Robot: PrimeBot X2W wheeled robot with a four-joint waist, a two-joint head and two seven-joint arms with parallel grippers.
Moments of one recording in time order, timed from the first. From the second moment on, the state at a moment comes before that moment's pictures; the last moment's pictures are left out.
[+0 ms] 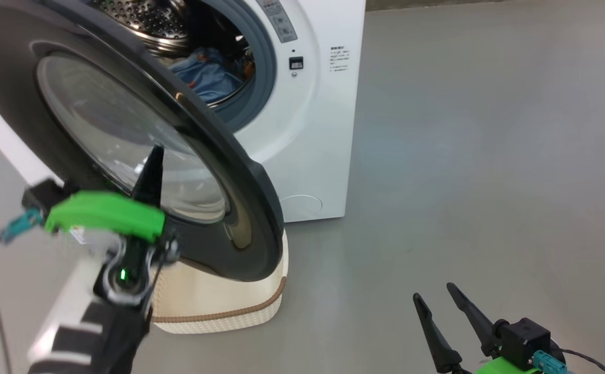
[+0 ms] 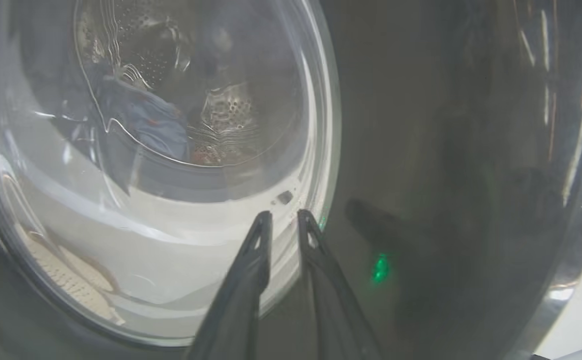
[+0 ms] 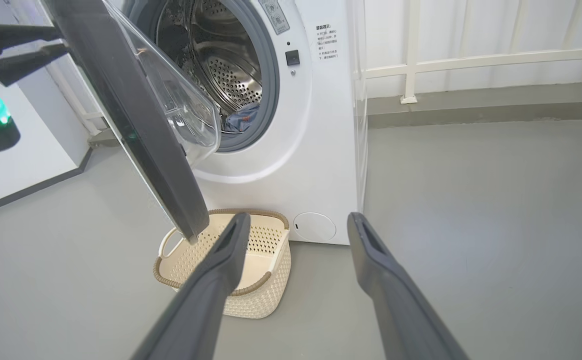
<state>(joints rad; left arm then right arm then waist) -0.66 0.12 -0.35 0.60 -1.35 -0.12 -0.13 0.00 -0.10 0.17 0.21 0.26 0.13 -0.26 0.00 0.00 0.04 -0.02</state>
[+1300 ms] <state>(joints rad) 0.15 0.05 0.15 0.22 -0.26 -0.07 -0.26 0.03 -0.07 0.07 0.17 0.24 0.13 -0.26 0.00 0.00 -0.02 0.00</state>
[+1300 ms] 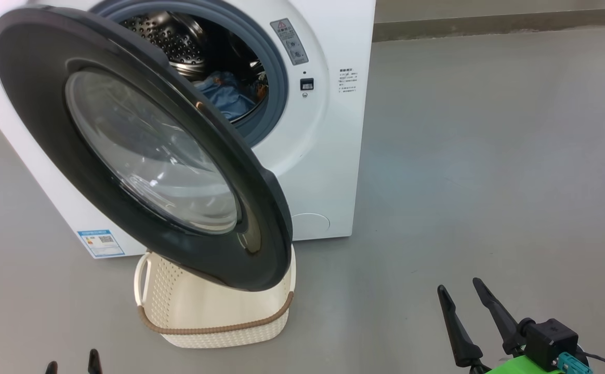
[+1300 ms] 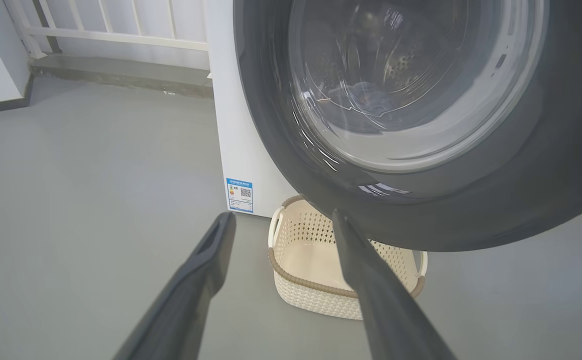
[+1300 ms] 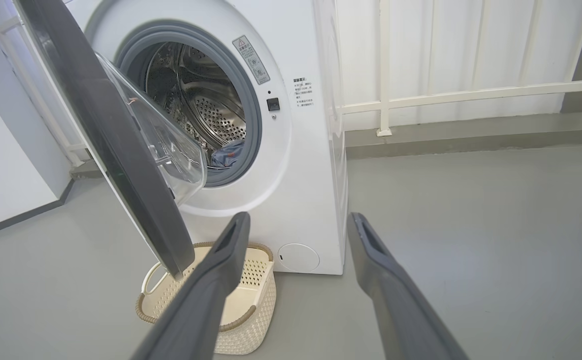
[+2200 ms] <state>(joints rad) 0.14 0.04 0.17 0.21 -0.25 -0.09 -0.26 0.03 -0.06 0.05 0.20 0.26 0.13 -0.26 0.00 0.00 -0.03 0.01</state>
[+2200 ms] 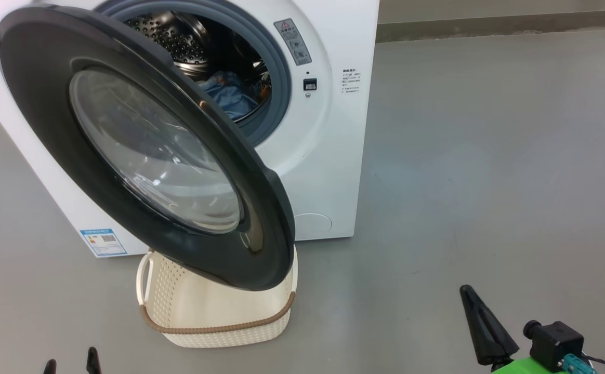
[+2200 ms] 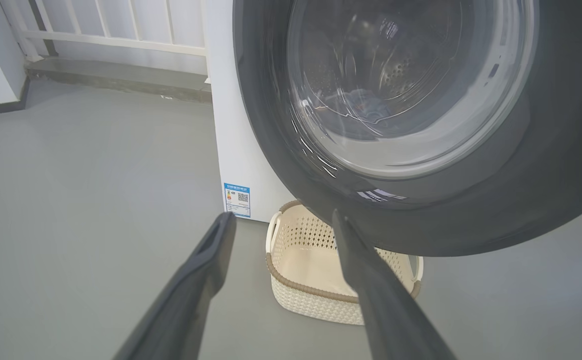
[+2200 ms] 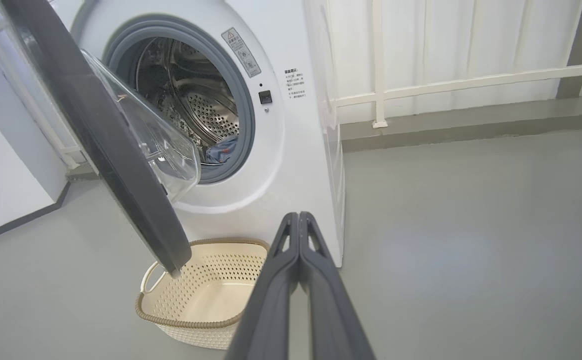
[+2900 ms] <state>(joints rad) 0.14 0.04 0.08 0.20 -0.33 -0.07 -0.26 -0.38 -0.06 0.21 -0.08 0.44 0.13 -0.26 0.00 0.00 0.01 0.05</state>
